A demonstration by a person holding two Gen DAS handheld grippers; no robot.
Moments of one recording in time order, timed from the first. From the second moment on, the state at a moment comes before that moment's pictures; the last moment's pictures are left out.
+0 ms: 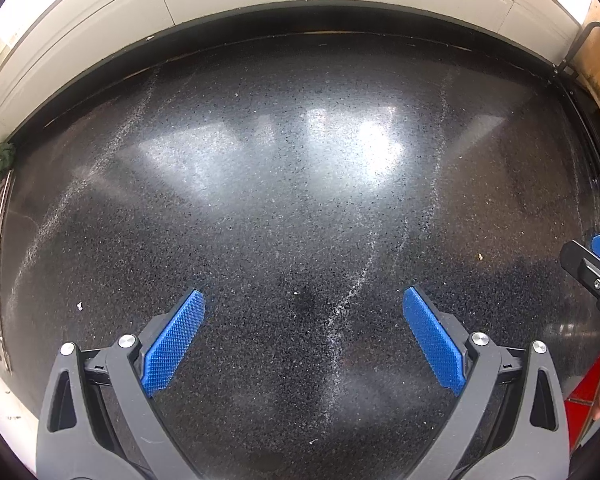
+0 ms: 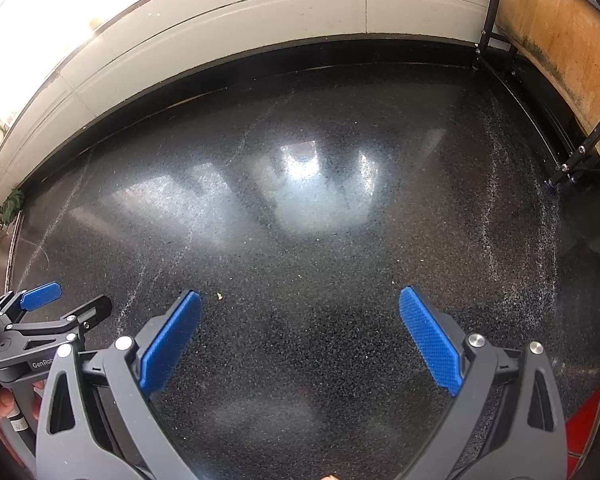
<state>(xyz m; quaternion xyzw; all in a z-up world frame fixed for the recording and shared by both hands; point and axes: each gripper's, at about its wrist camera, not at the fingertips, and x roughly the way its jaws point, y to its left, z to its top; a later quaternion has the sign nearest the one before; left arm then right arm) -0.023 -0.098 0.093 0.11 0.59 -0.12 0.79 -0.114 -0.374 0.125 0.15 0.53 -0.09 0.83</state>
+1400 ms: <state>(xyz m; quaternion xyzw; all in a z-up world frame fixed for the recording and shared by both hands) -0.046 -0.041 0.087 0.08 0.61 -0.09 0.78 -0.112 -0.345 0.113 0.13 0.55 -0.08 0.82</state>
